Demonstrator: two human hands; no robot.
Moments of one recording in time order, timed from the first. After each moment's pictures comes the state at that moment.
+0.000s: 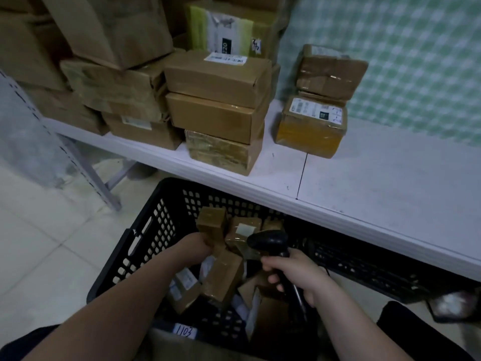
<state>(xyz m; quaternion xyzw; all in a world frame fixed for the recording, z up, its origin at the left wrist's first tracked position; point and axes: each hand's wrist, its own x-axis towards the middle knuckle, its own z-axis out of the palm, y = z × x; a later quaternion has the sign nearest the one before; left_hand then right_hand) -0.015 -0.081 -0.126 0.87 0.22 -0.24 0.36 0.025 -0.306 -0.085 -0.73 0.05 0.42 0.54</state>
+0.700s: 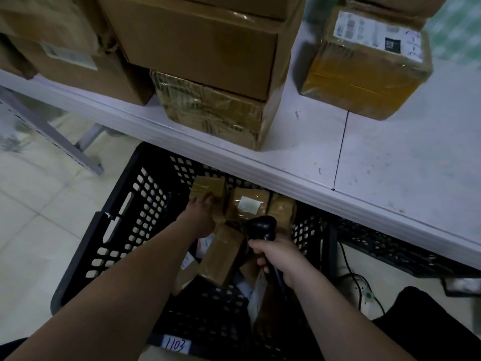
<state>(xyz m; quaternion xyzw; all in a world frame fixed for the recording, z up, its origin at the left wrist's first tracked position) 0.071 -0.034 -0.272 0.94 0.13 -0.29 0.15 0.074 -0.249 -0.192 -0.74 0.15 0.44 0.48</state>
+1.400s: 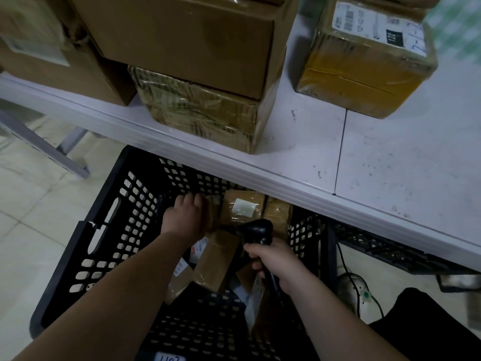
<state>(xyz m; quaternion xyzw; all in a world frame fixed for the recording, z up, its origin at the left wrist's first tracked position) 0.065 -0.040 -0.268 0.97 0.17 -0.17 0.01 0.079 -0.247 -0.206 -0.73 0.15 0.44 0.50</state>
